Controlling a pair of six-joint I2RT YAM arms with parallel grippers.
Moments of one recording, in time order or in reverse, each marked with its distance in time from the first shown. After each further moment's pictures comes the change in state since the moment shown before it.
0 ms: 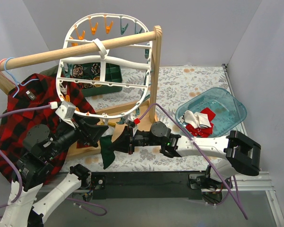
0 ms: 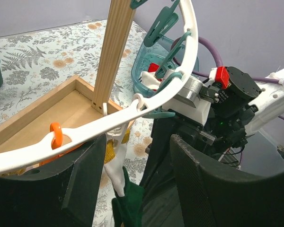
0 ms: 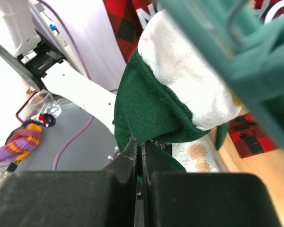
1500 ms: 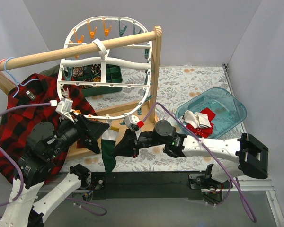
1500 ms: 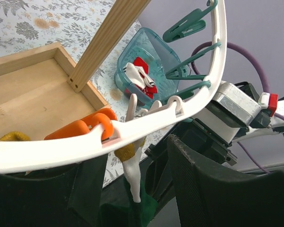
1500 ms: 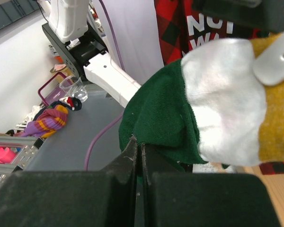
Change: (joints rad) left arm 0.000 0.025 -0.003 -0.055 -0.041 -0.300; right arm 0.019 -0.098 0.026 -0.100 -0.145 -0.035
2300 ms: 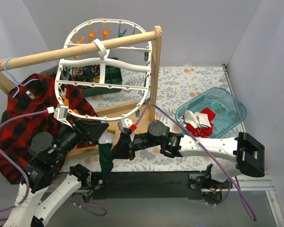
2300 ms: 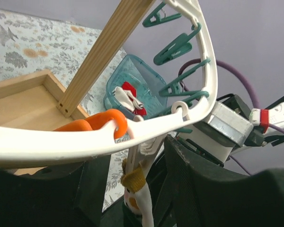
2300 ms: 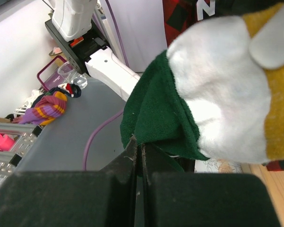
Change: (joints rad) left arm 0.000 -0.139 -0.196 0.222 -0.021 -0.056; right arm 0.032 0.043 0.081 -0.115 -0.014 -0.063
